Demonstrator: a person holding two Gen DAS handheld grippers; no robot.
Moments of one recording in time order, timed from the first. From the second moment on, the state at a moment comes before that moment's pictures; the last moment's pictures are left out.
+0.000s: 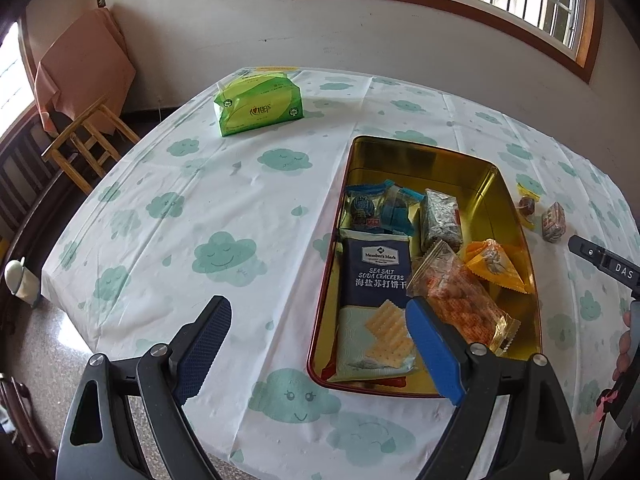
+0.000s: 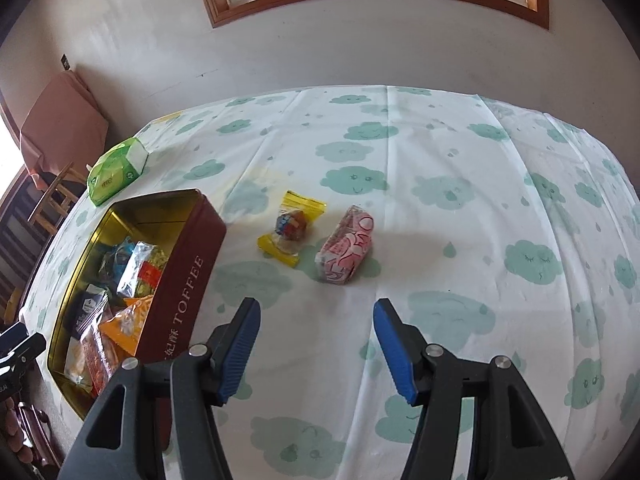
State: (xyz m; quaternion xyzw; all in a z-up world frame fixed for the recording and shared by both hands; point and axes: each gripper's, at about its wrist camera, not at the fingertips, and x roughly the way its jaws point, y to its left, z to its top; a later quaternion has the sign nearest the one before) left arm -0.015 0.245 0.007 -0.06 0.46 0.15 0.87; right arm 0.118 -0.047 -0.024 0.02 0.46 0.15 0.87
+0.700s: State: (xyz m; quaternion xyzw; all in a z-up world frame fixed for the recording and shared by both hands) left arm 0.037 0.190 0.020 -0.05 0.45 0.10 0.89; right arm 0.174 -0.028 -0.059 0.00 0.45 0.10 0.89
